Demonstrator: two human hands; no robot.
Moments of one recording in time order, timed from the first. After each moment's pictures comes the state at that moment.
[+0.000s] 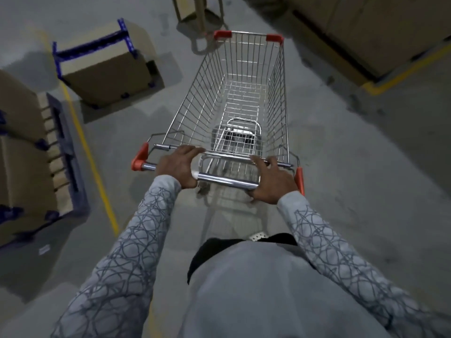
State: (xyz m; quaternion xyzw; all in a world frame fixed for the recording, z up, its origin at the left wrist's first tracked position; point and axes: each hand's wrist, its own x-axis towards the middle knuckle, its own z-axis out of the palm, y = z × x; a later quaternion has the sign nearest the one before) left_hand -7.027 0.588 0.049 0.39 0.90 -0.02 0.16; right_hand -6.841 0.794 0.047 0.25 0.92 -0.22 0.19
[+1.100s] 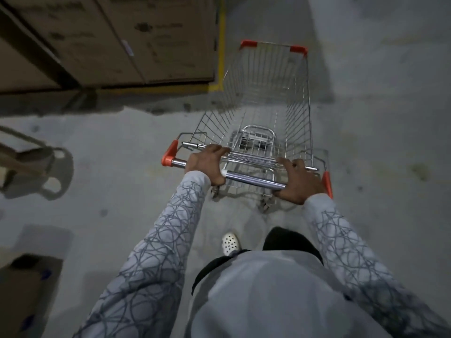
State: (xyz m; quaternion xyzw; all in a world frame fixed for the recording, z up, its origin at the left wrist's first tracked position) left_hand -7.115 1.062 0.051 0.80 0.58 -0.07 0.13; right_hand -6.852 0.988 0.073 0.71 0.64 -0.28 0.07
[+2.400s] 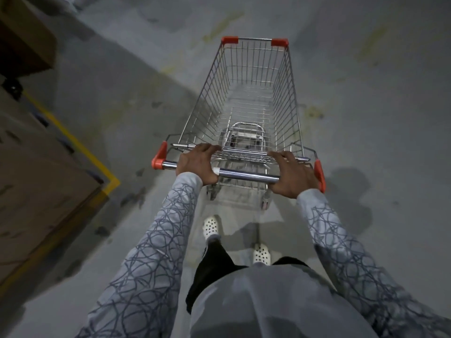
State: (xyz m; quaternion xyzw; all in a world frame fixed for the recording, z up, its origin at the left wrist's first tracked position) left_hand -6.826 1.470 0.043 0.96 0.23 -0.07 0.12; right_hand -6.698 1.230 0.070 0.92 0.32 -0.22 -0.06
